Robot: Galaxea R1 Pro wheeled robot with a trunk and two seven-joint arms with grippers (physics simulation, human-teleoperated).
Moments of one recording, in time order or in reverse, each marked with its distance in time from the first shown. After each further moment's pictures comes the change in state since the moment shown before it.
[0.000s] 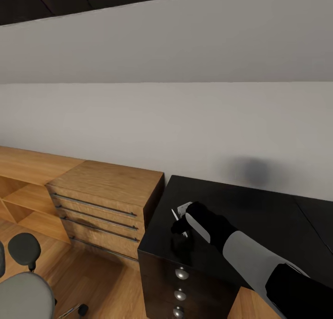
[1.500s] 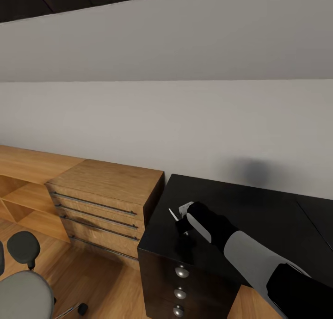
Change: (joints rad) left arm 0.000 0.000 0.002 0.000 0.000 0.000 0.002; right arm 0.000 -0.008 0.000 0.002 0.014 0.001 0.000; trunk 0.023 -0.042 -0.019
